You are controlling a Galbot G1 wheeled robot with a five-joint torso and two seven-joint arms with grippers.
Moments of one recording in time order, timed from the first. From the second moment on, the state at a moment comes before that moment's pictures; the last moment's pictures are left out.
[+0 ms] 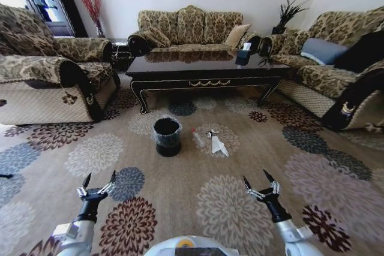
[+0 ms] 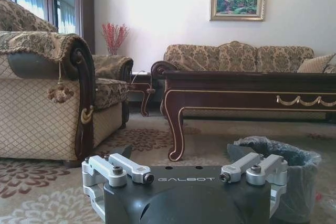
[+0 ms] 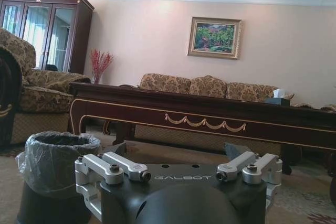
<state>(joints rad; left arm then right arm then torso) 1.89 -1.32 -0.83 -2.12 -0.42 -0.23 0.01 -1.73 1.29 0.83 1.79 0.38 0.58 -0.47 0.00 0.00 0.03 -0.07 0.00</state>
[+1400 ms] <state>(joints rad) 1.88 -1.31 -0.81 -2.25 -0.35 -0.07 -0.08 -1.71 1.31 0.82 1.76 0.35 0.61 -0.42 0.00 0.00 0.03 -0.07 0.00</state>
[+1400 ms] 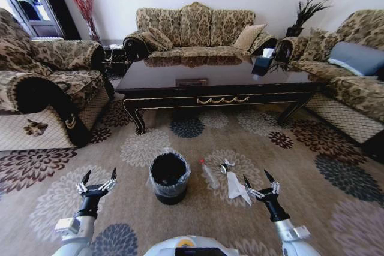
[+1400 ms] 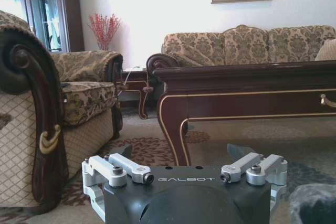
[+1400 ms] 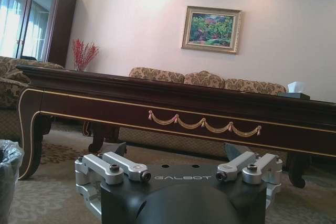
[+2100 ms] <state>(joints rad) 1.53 -1.04 -0.58 -2.38 -0.74 0.72 -0.40 -1.71 1.31 0.81 1.75 0.32 0.62 -0.42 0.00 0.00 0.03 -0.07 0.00</state>
